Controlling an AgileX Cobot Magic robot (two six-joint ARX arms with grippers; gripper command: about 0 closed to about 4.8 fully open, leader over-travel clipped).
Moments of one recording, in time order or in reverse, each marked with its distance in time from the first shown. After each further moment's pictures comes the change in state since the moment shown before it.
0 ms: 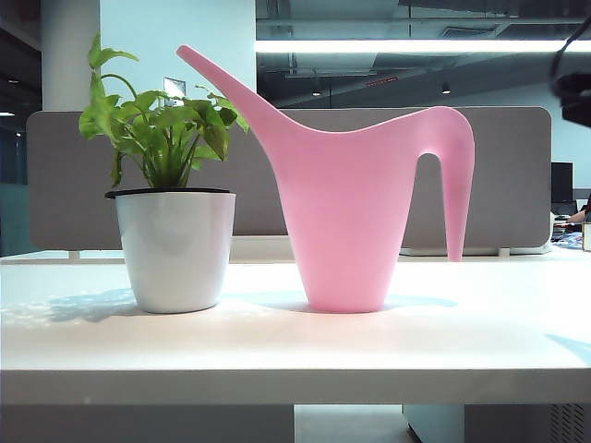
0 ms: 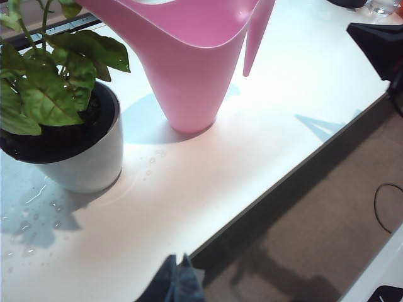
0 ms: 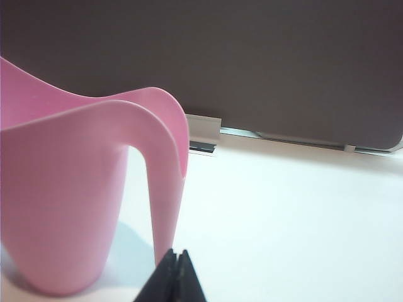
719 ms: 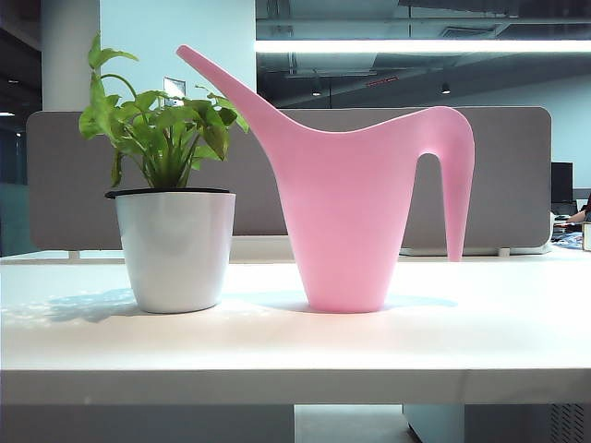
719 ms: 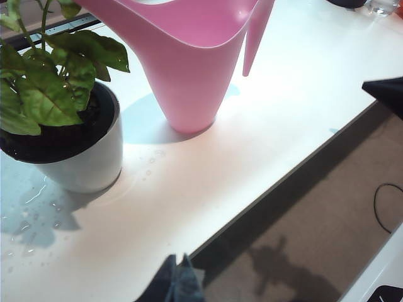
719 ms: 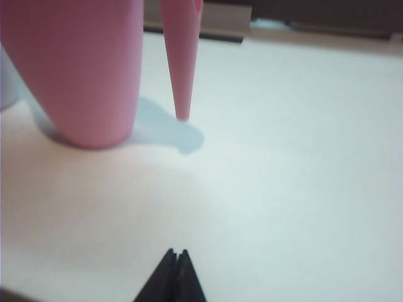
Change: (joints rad) left arm 0.000 0.000 0.000 0.000 0.000 0.000; right arm -0.230 -0.626 -0.075 -0.832 -0.316 0.030
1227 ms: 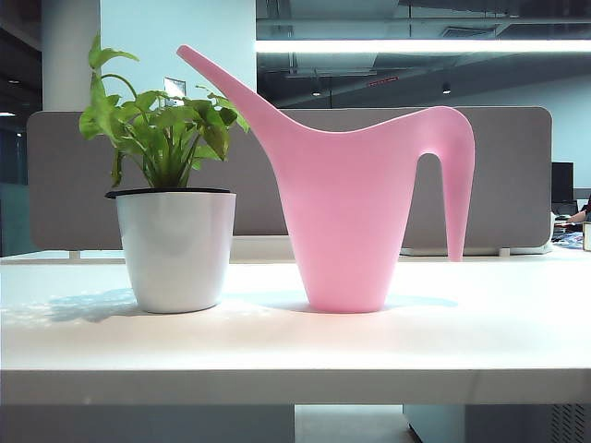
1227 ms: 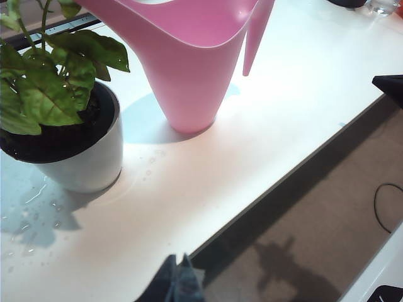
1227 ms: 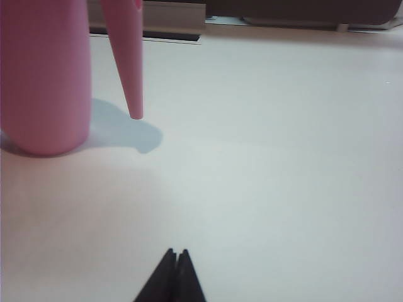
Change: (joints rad) left arm 0.000 0.000 0.000 0.000 0.000 0.000; right arm -0.039 -0.163 0.002 -0.153 0.089 0.031
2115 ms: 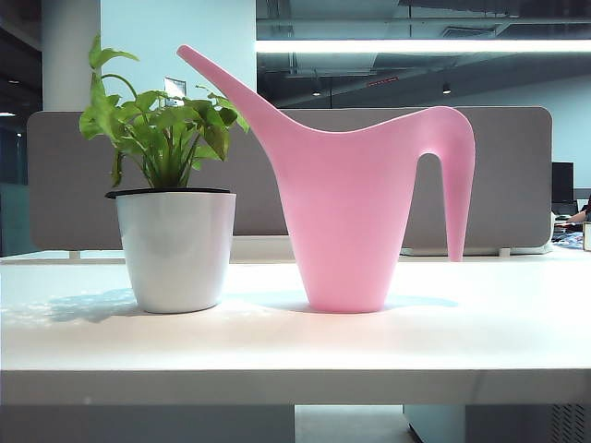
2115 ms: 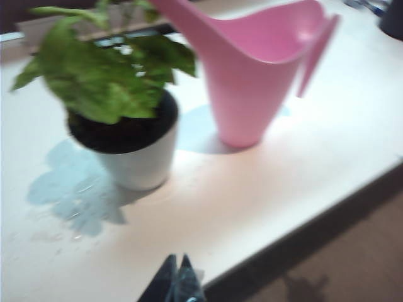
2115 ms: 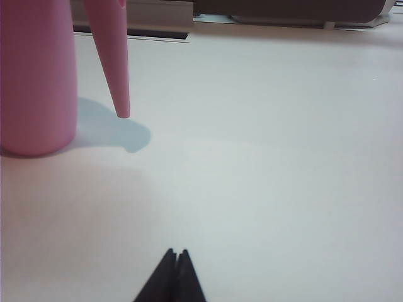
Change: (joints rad) left arm 0.156 -0.105 -0.104 0.070 -0.012 -0.021; right arm 0.000 0.000 0.000 -0.004 0.027 0.000
